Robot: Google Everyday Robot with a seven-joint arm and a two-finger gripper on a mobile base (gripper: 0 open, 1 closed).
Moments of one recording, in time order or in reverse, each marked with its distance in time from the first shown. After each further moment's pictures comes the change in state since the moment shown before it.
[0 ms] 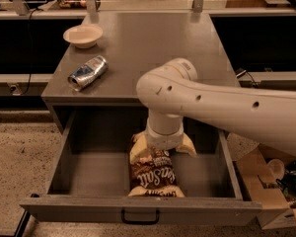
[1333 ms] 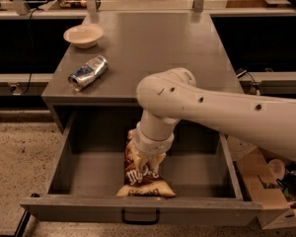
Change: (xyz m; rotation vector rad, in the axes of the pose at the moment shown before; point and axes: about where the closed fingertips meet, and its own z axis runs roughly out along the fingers) arm -0.015 -0.051 0.011 0.201 -0.023 -0.233
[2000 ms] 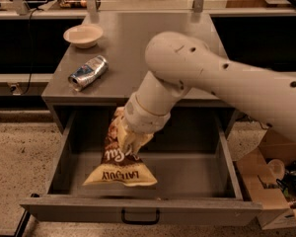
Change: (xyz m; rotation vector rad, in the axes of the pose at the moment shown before) arm 0.012 -0.058 -0.083 0.250 0.065 -0.003
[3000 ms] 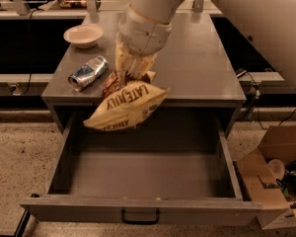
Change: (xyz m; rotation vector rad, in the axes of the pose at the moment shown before) arm 0.080 -0.041 -0.146 -0.090 0.077 0.084
